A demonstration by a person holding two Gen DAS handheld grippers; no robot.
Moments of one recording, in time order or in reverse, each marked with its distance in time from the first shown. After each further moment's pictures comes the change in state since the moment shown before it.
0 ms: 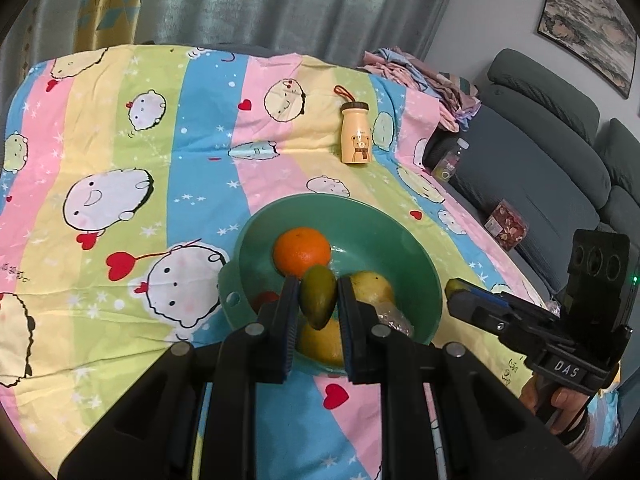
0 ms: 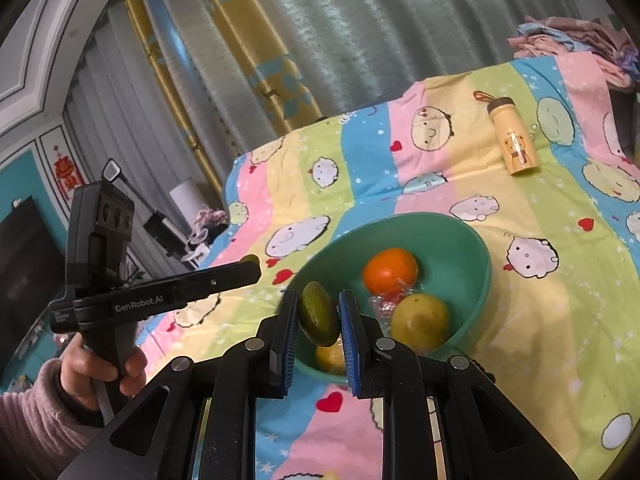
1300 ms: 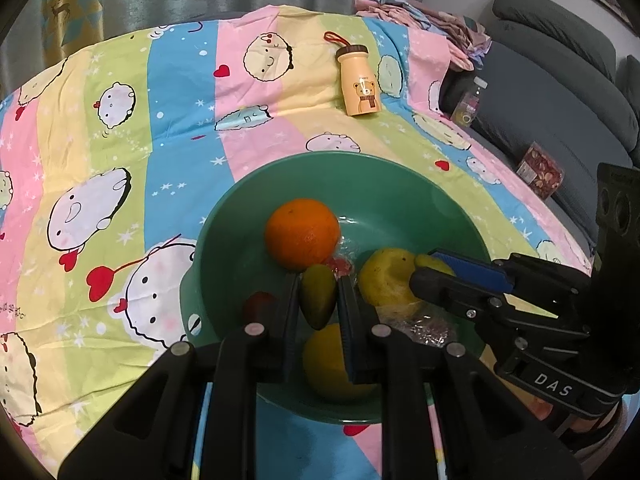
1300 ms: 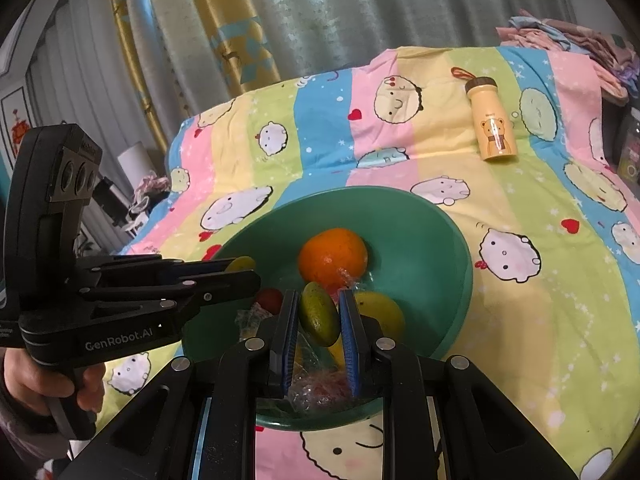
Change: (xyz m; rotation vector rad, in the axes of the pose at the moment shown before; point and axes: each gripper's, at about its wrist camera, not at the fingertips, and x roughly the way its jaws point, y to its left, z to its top) left arm 0.068 -0.018 0.001 0.140 0.144 0.106; right arm 0.049 -0.018 -0.001 -0.057 0.109 -0.175
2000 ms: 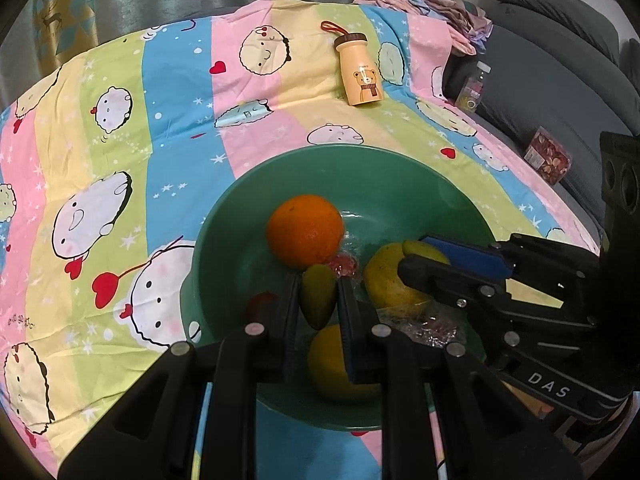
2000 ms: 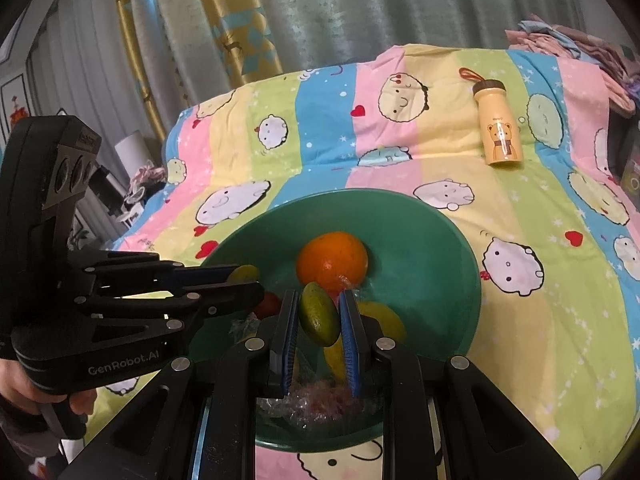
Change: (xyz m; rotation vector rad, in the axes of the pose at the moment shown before) left arm 0.006 -0.005 0.005 0.038 0.038 0.036; right arm 0.009 0.006 0.008 -0.035 0.023 -0.021
